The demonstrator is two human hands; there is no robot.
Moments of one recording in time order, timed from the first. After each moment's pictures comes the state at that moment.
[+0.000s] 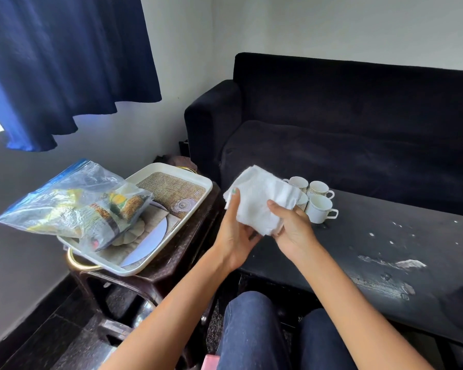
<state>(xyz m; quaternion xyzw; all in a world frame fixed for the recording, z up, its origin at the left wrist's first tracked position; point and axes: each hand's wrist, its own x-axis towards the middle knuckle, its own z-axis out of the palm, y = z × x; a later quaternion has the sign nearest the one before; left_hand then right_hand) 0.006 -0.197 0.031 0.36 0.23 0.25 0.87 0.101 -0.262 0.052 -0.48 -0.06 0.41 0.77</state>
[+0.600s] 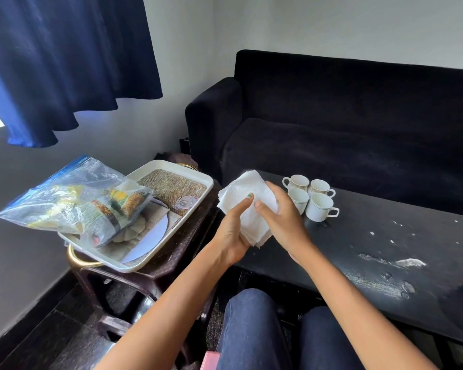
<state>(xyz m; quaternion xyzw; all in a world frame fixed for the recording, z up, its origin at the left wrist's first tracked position) 0.004 -0.190 0.027 0.33 0.24 0.23 0.88 0.097 -0.261 0.049 -0.72 -0.42 0.18 0.53</state>
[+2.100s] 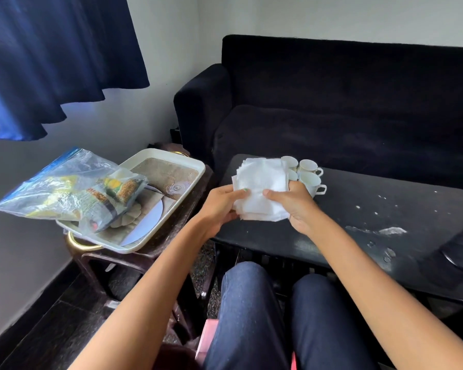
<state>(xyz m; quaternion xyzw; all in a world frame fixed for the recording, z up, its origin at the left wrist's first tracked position) -0.006 -0.187 0.031 0.57 0.32 0.20 0.73 0.111 -0.294 0.060 -0.70 -0.24 0.33 0.59</state>
